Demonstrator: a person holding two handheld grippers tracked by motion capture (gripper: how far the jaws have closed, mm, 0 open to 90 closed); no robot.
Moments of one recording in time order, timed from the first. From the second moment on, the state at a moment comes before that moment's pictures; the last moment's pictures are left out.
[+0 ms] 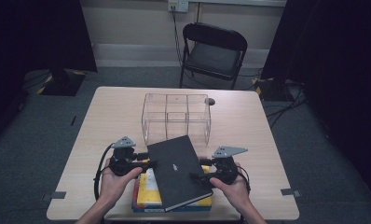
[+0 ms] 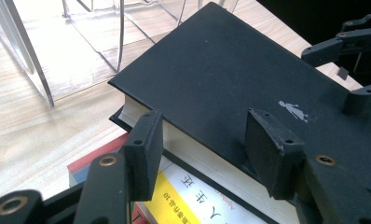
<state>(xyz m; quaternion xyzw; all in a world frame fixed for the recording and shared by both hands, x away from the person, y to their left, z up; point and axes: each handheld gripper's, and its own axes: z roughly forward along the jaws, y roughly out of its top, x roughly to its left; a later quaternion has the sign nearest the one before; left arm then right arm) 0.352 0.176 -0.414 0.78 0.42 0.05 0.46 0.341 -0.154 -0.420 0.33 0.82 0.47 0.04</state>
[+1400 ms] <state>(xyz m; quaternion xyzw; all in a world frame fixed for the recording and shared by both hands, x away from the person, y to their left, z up) 0.366 0.166 -0.424 0.75 0.46 -0.07 0.48 0.341 -0.152 -0.428 0.33 0.80 0.50 0.06</state>
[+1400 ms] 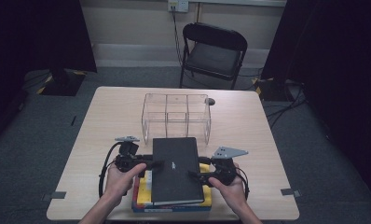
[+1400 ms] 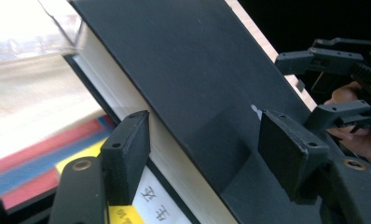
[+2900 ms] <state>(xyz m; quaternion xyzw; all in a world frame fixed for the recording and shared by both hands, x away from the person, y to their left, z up) 0.374 0.183 -0.431 0.66 0.50 -0.16 0.53 0.340 -0.151 -0.428 0.33 0.80 0.50 0.06</state>
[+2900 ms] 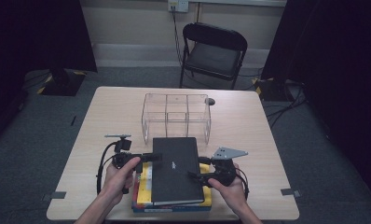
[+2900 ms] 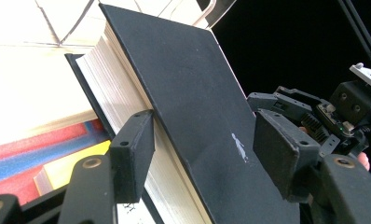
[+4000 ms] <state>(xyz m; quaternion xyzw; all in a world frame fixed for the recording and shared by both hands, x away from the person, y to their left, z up) 0.372 0.186 -0.437 0.63 0.50 -0.20 0.55 0.337 -0.149 -0.428 0.32 0.81 0.49 0.05</state>
